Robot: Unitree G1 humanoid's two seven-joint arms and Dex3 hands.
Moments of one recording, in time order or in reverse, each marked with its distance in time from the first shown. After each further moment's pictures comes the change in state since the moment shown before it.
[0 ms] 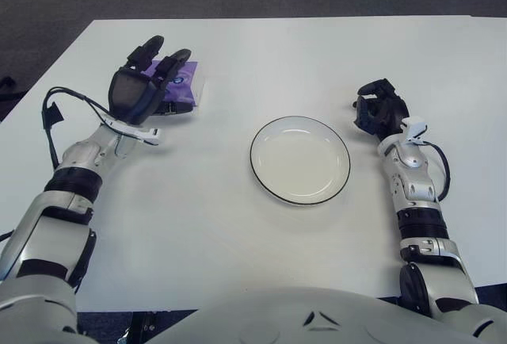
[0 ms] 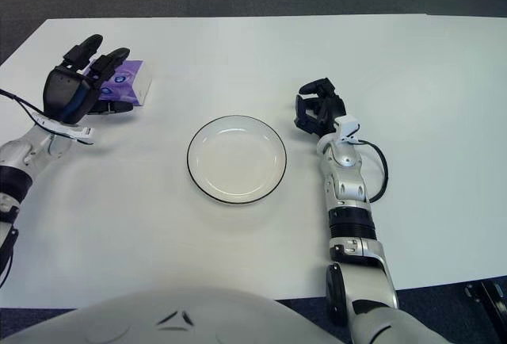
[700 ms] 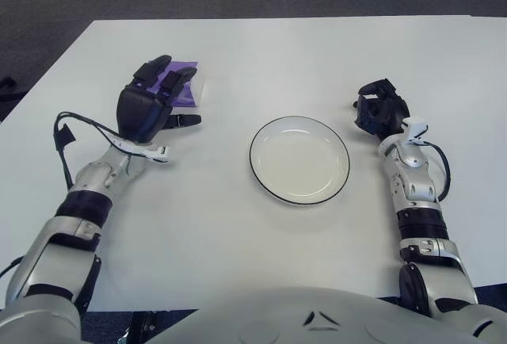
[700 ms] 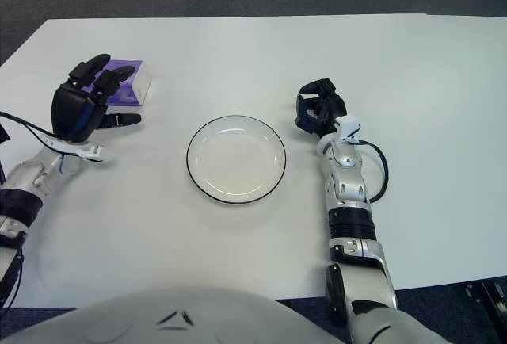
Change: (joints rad) left arm 0.144 -0.043 0.067 -0.169 0.002 0.028 0.058; right arm 0.002 0.004 -0.010 -0.008 0.003 0.012 0.000
